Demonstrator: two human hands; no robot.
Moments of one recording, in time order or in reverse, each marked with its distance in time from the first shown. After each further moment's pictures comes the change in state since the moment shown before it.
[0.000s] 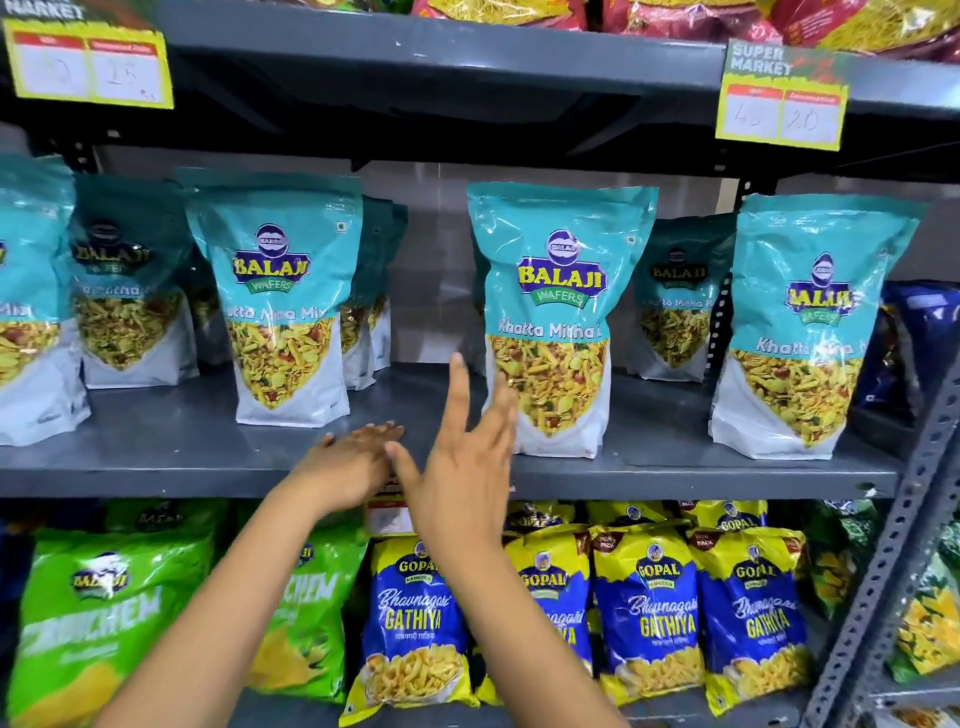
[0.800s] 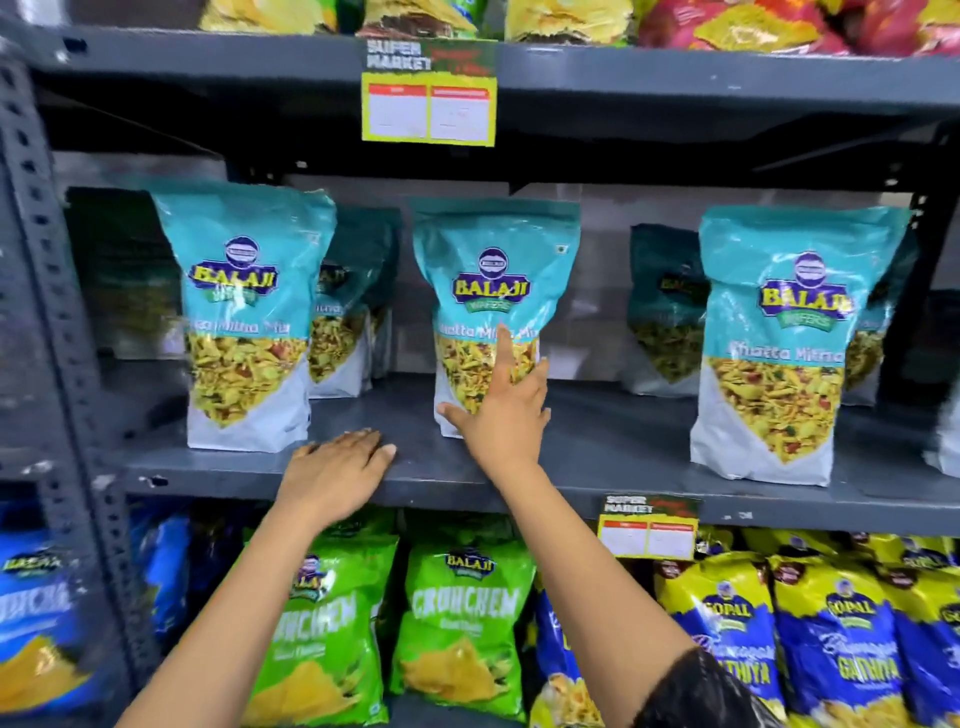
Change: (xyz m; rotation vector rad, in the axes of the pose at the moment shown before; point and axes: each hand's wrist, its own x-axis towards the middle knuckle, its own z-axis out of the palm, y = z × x) left_hand -0.058 -0.232 -0.020 -0.008 0.233 -0.234; right_hand 0.059 -0.147 0.142 0.114 -0.176 0.161
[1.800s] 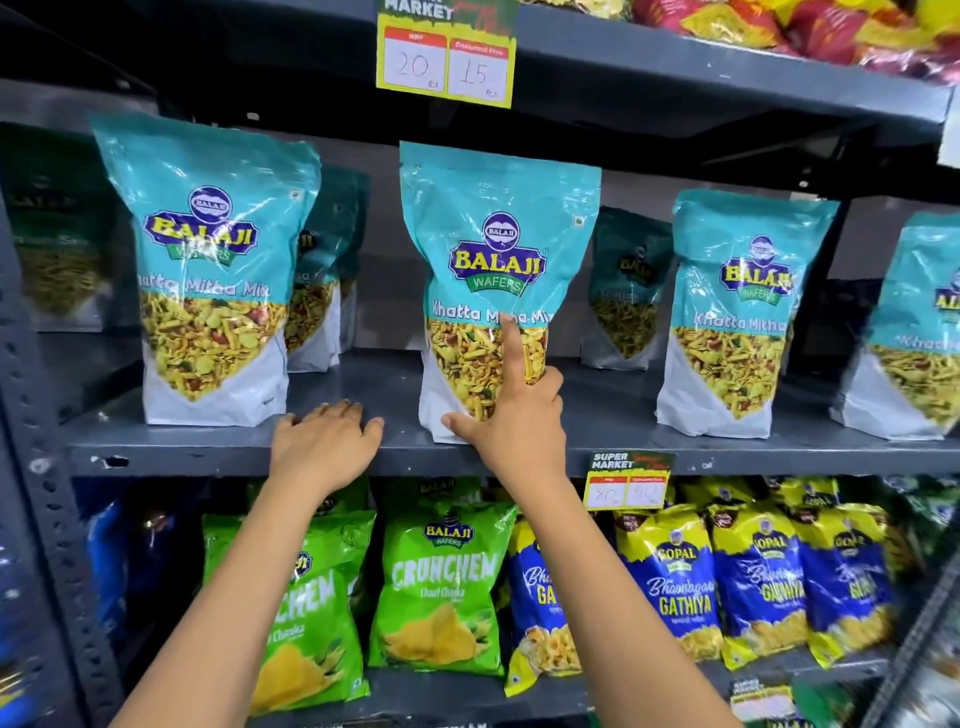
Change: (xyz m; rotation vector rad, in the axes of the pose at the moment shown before) left_hand 0.010 -0.009 0.007 0.017 0.028 0.051; right_hand -0.063 -0.008 -0.031 -0.140 0.066 0.020
